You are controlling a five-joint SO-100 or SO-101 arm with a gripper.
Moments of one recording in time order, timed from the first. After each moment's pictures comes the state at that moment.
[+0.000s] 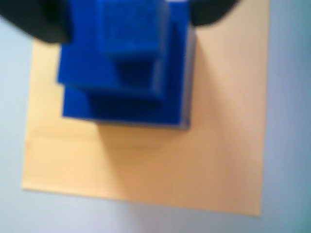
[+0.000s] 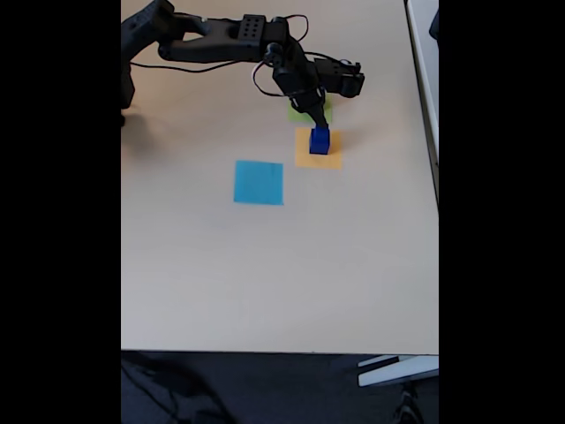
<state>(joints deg) 10.3 47.3 36.0 66.0 72.9</state>
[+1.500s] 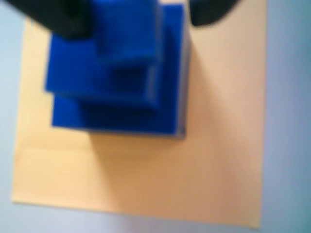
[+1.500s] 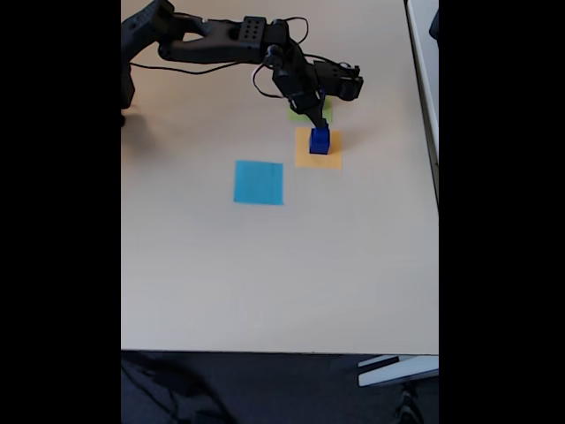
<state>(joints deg) 10.3 47.3 37.5 65.5 73.9</state>
